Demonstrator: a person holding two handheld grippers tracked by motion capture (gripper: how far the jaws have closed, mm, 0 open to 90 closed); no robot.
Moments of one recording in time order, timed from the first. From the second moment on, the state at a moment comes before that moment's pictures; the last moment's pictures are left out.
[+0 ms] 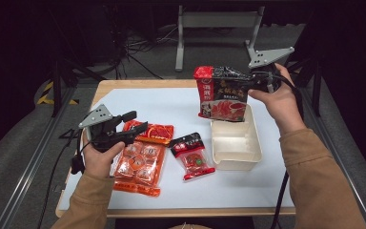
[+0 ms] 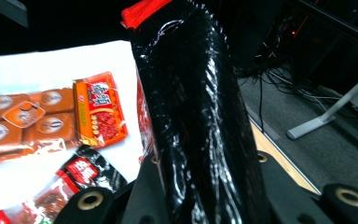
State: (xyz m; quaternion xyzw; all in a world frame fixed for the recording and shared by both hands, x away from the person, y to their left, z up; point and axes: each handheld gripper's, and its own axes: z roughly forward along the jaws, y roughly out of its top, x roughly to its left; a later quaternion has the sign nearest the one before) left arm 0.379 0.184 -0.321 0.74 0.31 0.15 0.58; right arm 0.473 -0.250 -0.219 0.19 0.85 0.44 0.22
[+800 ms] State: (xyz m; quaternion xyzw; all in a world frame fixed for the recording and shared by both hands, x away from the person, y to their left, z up) left arm 0.383 0.189 -0.327 0.73 0.32 0.14 0.58; right arm 0.500 -0.281 -0.245 0.19 0.84 0.45 0.23
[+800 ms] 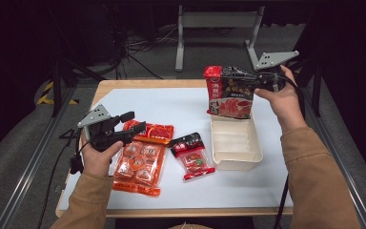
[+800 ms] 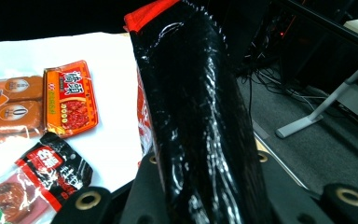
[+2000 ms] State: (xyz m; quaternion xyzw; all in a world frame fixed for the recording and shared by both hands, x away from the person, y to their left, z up) left arm 0.386 0.193 -0.330 0.73 0.33 0.14 0.58; right arm 0.513 -0.294 -0.299 0.21 0.85 0.43 0.22
